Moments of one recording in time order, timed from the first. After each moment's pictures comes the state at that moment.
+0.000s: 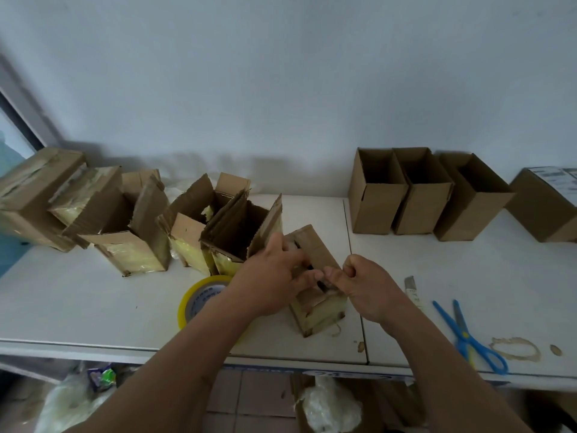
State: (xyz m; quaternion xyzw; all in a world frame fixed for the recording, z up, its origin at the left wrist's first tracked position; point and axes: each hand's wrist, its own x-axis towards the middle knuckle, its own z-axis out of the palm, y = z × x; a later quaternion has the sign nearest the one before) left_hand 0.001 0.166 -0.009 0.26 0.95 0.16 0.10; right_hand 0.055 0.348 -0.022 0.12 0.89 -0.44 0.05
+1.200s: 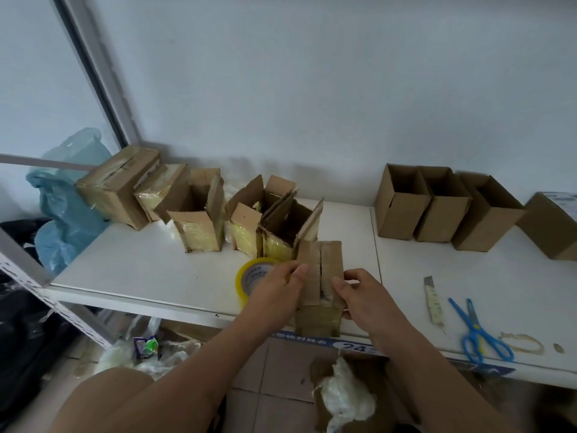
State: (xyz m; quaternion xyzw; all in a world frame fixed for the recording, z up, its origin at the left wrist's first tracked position) left_hand 0.084 0.096 -0.008 0.05 0.87 0.48 0.10; right_hand 0.111 0.264 -0.006 0.20 0.81 -0.55 0.08
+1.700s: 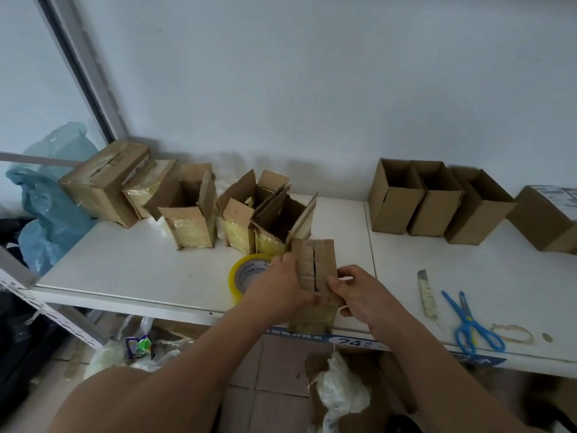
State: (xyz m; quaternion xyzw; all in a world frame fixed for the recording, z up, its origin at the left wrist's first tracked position) left_hand 0.068 0.108 -0.006 0.12 0.95 0.27 0.14; right_hand 0.106 0.270 -0.005 0.19 0.82 -0.53 0.13
